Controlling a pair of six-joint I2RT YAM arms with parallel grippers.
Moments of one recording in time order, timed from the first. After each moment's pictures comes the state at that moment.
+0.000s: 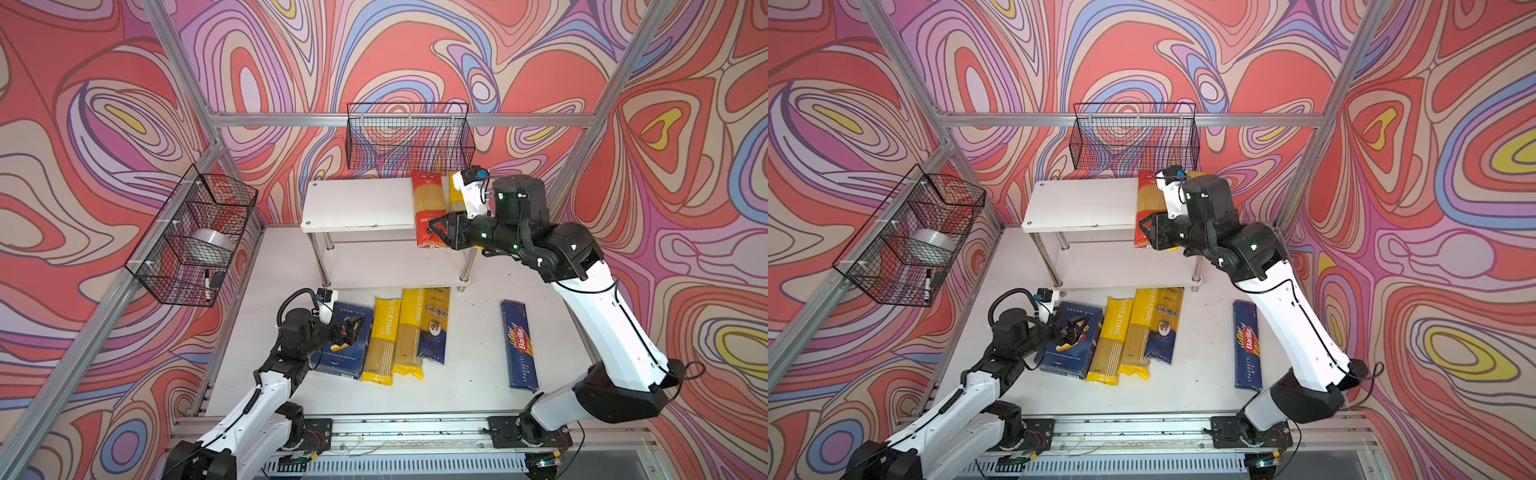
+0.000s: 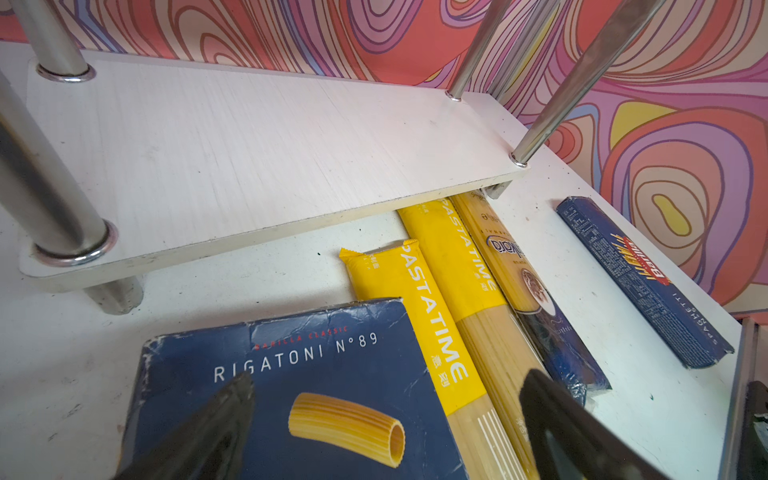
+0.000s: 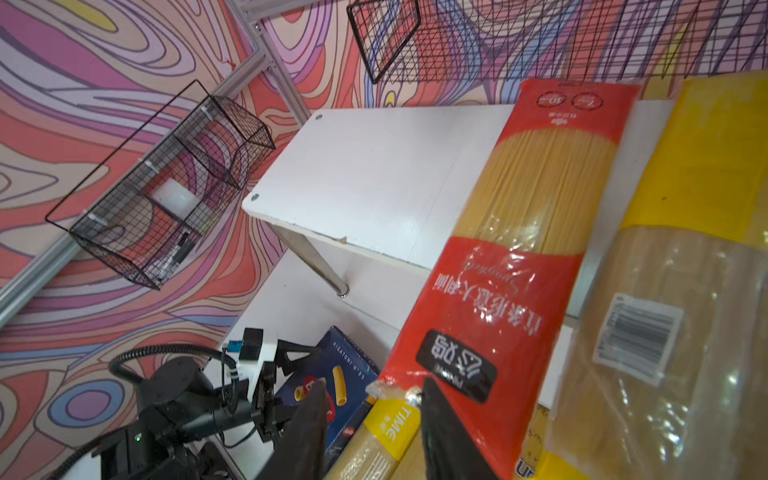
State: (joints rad) left arm -0.23 0.88 0.28 0.22 0.42 -0.21; right arm 0.63 1.49 2.04 -1.01 -0.11 0.32
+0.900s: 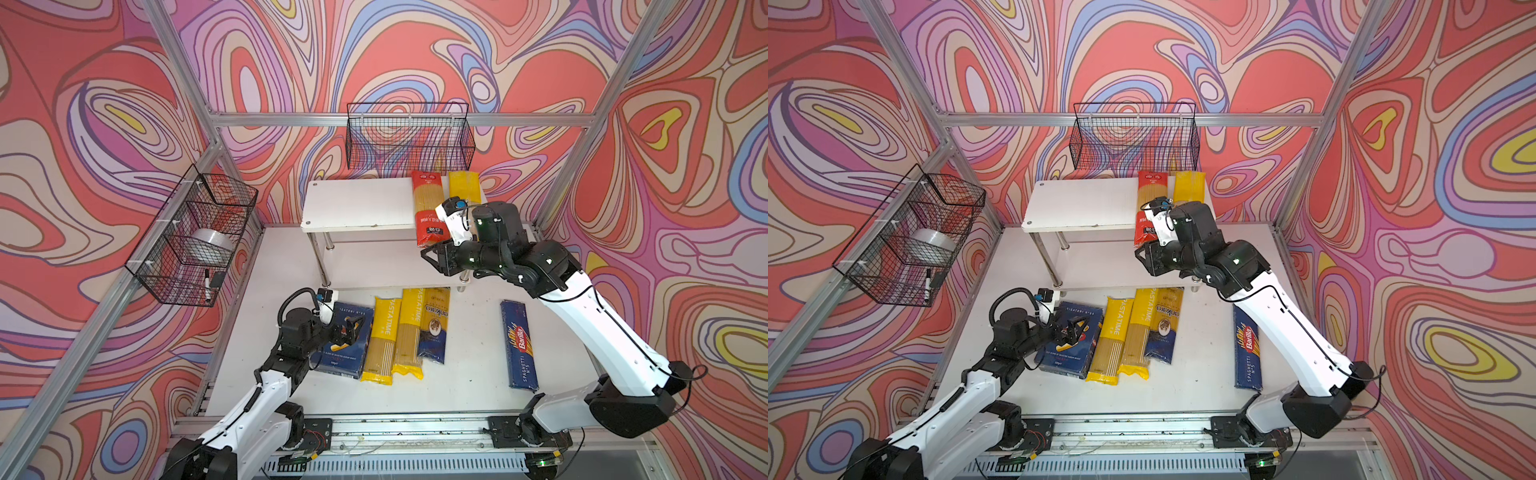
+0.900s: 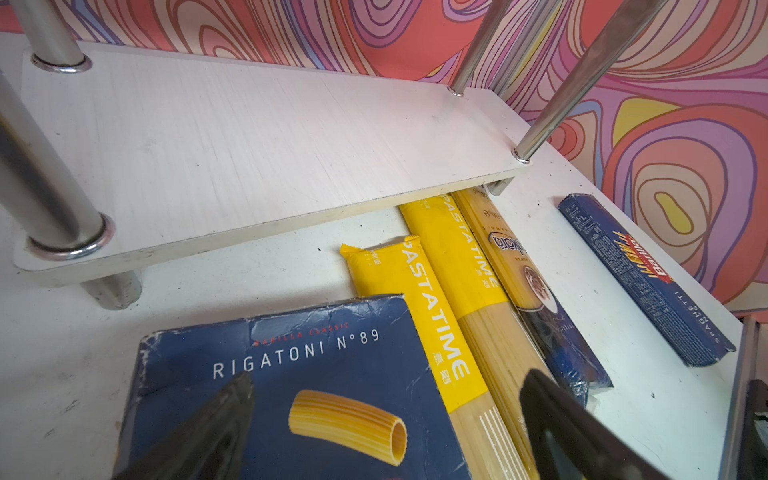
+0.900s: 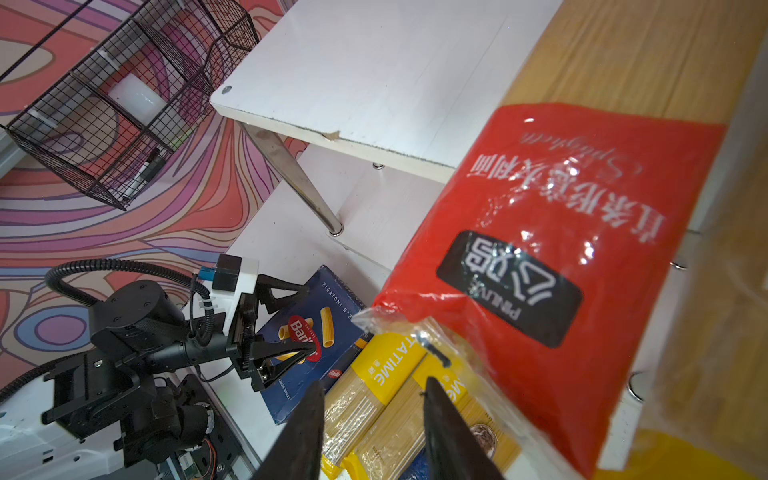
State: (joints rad) left arm -0.23 0.89 0.28 0.22 0.42 -0.21; right arm 0.66 1.43 1.78 -0.90 -0.15 0.27
